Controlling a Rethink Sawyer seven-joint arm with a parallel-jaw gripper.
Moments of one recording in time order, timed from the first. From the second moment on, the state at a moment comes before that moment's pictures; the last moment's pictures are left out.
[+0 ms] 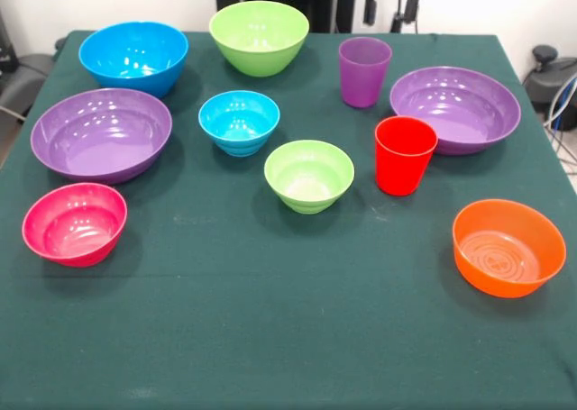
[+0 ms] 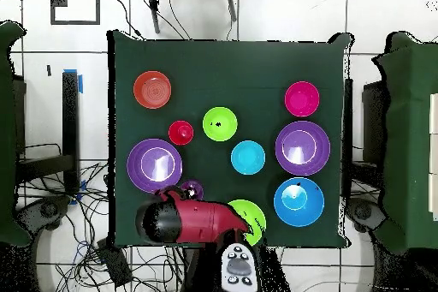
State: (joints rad) arm -0.08 -0.79 0.00 2.15 0.00 0.20 1.58
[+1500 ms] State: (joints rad) arm -0.11 -0.60 -0.01 2.00 -0.03 0.20 1.58
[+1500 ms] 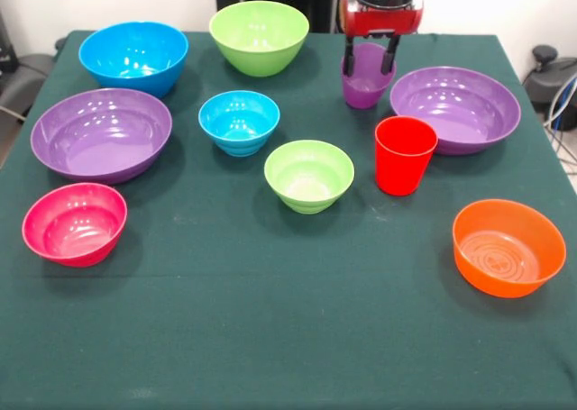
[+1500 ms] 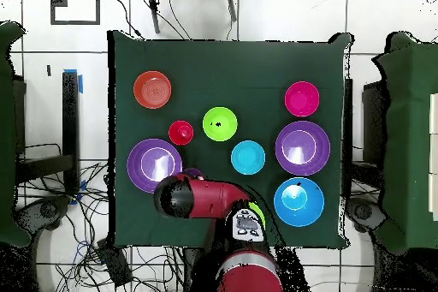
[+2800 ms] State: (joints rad) arm -0.22 -0.56 -0.05 1.99 -0.18 0.20 1.58
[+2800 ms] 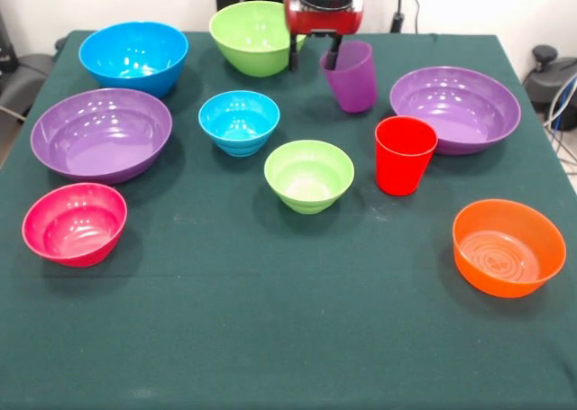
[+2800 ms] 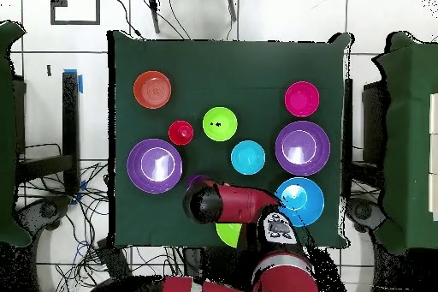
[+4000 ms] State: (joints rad) arm -0.23 -0.50 0.01 2.03 -0.19 0.11 1.58
